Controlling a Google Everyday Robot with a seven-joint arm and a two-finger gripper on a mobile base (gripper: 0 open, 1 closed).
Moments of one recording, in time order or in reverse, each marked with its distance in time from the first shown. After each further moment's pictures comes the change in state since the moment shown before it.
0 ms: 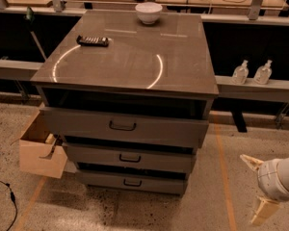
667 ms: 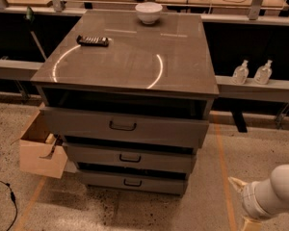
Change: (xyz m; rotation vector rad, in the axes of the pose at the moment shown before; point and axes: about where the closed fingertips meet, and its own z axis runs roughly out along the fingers) arm 0.035 0.040 0.098 -0.079 0.048 0.004
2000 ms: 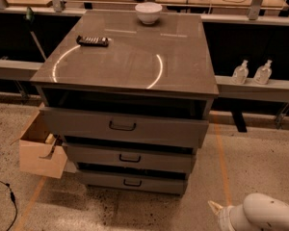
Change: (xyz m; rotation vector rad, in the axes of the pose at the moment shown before) arm -0.009 0.046 0.137 -0.088 -0.112 0.090
